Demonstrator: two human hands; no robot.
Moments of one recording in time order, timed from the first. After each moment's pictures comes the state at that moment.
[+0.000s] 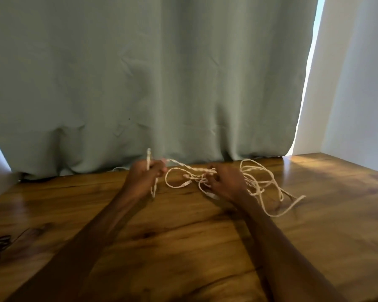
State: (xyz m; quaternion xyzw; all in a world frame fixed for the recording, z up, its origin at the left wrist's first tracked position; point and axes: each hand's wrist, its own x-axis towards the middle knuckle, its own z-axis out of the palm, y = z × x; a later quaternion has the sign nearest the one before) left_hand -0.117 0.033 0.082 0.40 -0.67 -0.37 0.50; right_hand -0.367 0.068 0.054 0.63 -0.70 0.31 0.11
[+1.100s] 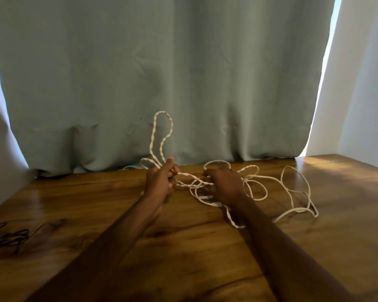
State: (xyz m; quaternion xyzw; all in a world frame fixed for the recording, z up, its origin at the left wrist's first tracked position) left_hand -0.137 0.043 0.070 0.37 -0.53 -0.51 0.56; right_hand -0.340 0.052 0.047 0.70 -0.66 0.23 0.16
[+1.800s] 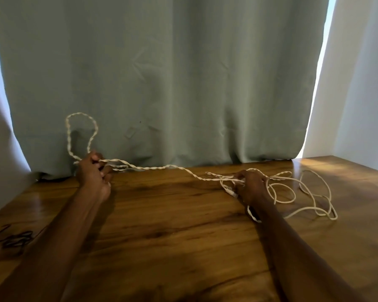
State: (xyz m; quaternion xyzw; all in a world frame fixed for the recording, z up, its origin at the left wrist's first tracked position) left_hand -0.012 -0.015 0.097 0.31 -0.28 -0.59 0.70; right_hand -0.412 0.064 0.029 0.52 -0.77 0.37 0.01
